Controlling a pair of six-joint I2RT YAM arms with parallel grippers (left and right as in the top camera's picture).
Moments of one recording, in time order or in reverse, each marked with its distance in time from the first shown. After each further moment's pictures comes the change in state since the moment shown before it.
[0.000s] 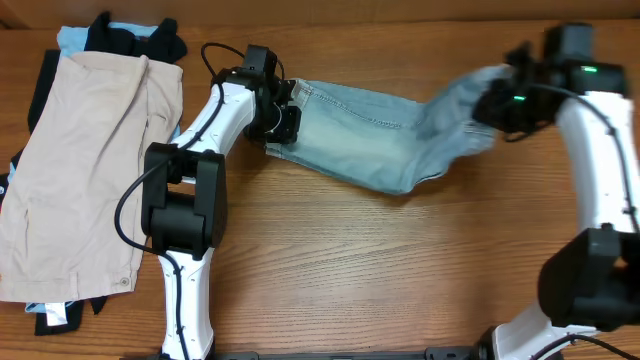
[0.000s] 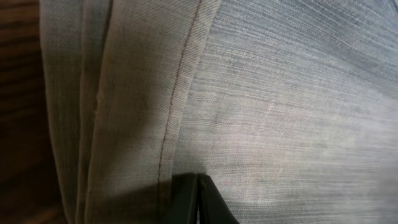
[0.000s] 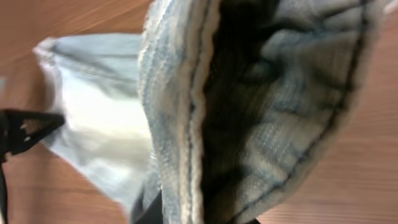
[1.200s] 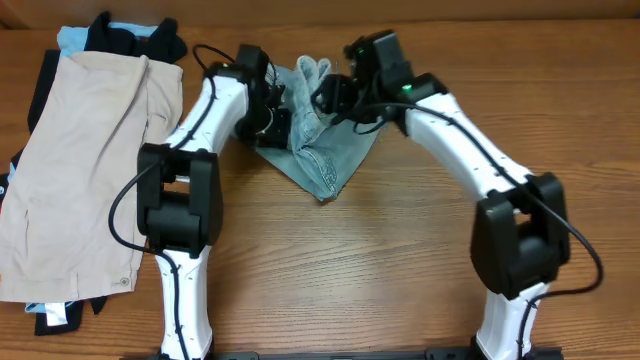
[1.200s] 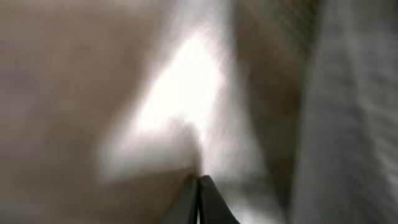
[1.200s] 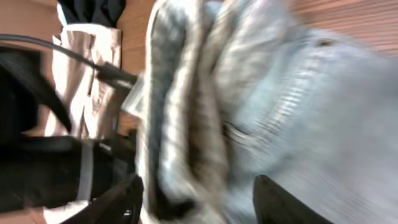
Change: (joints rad) left arm 0.038 0.004 0.093 -0.233 -0.019 -0.019; right arm 0.470 0.220 0.012 0.526 -0.081 0.422
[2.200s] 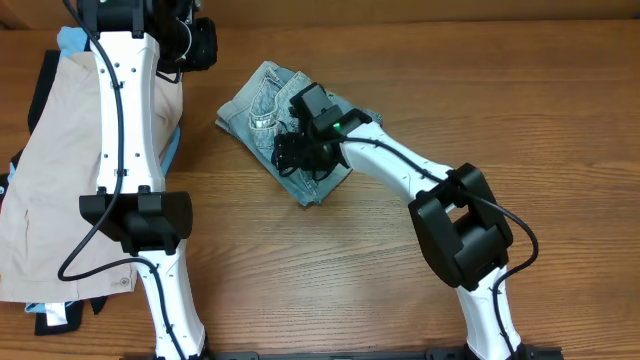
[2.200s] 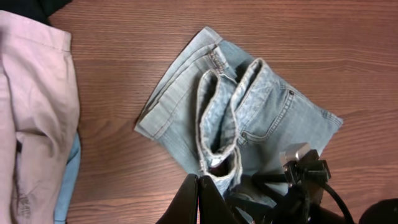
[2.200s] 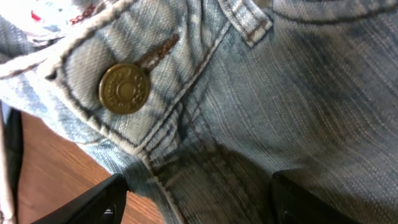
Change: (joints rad) left arm 0.185 -0.006 0.803 -0.465 -0.088 0.004; right arm 0.243 0.190 -0.008 -0.026 0.137 -0.006
